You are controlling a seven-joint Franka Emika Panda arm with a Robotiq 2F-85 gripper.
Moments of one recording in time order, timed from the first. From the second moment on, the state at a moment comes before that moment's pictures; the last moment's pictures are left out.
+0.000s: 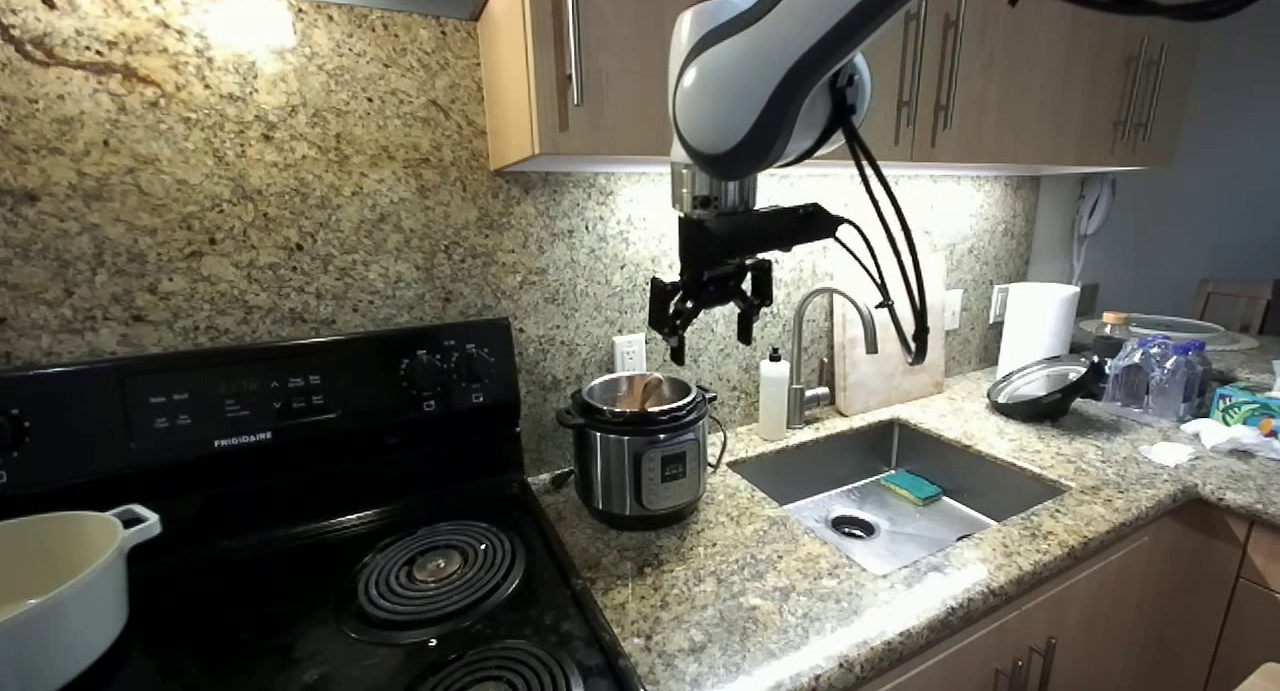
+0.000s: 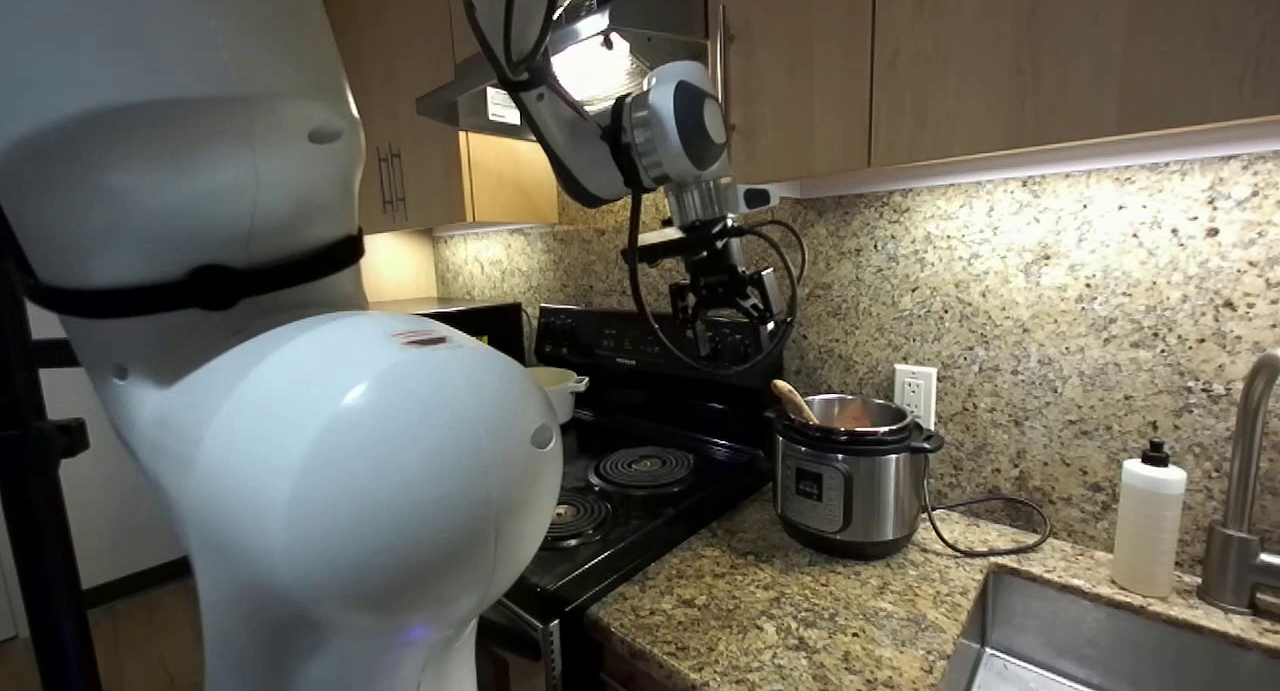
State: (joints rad) arm 0.06 -0.21 0.20 -2.33 -0.15 2.26 0.35
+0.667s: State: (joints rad) arm 0.09 0.01 0.25 -2.23 -0.49 2.23 0.87
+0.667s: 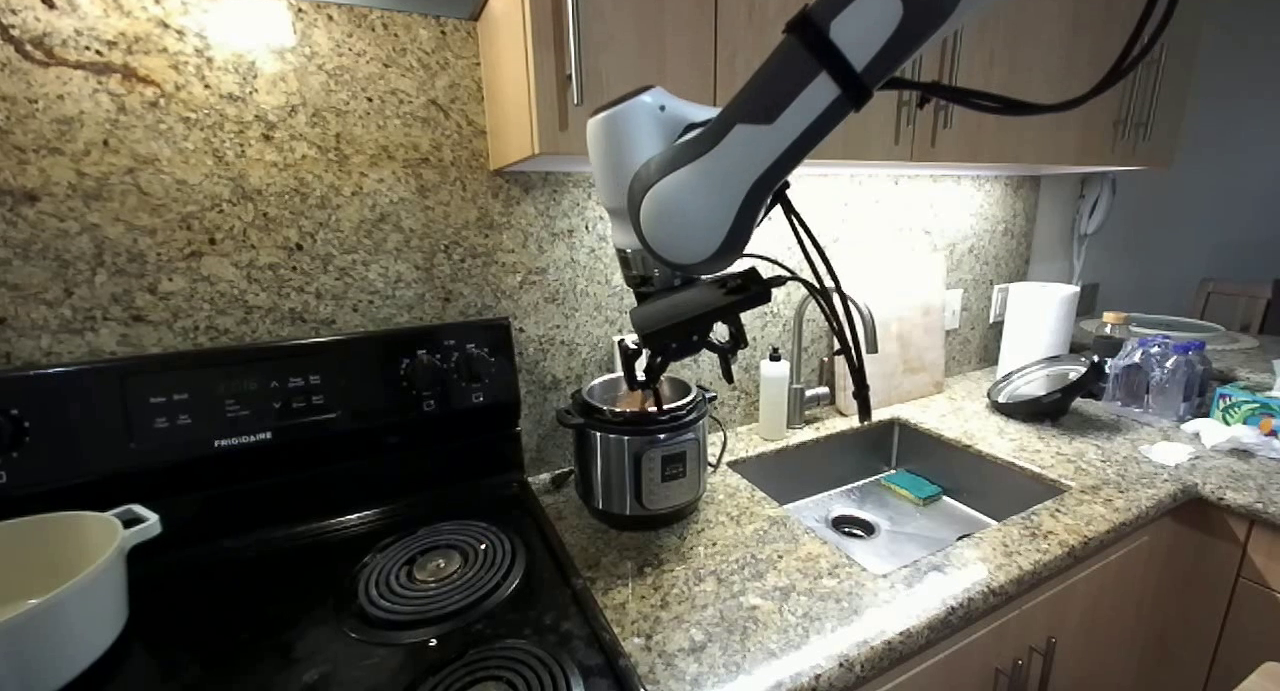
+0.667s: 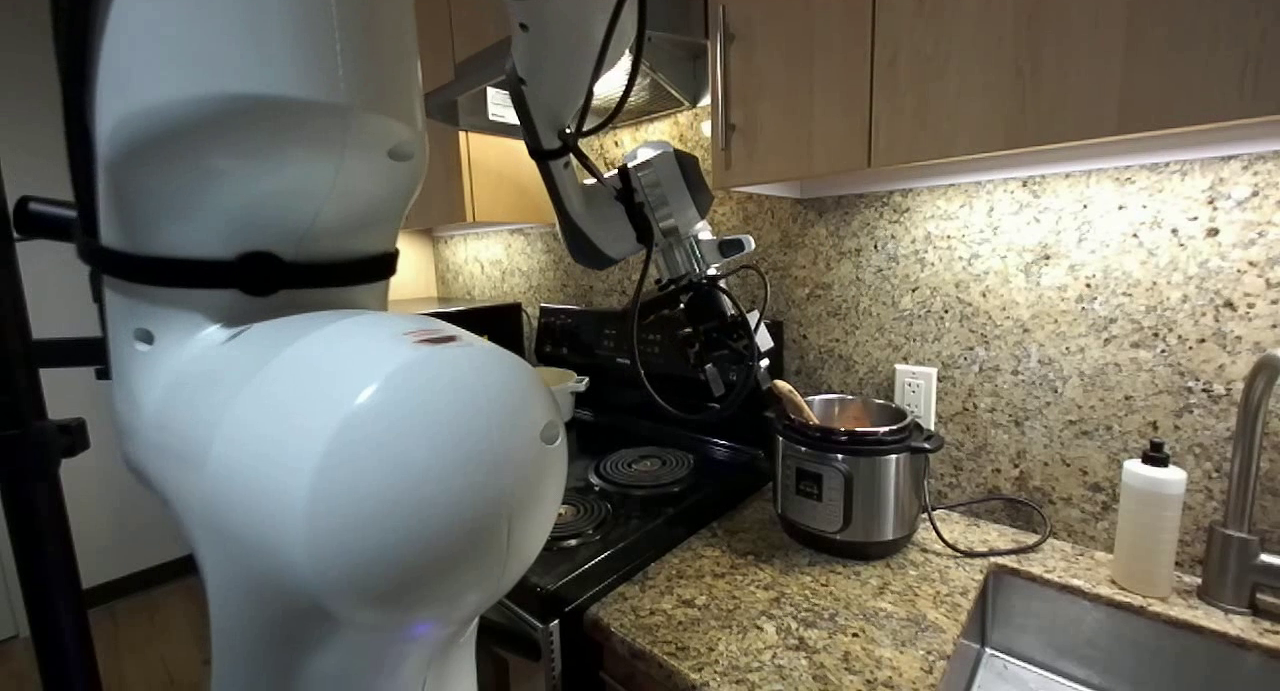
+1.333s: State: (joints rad) arm 0.14 0.03 0.21 -2.20 -0.52 2.22 0.94
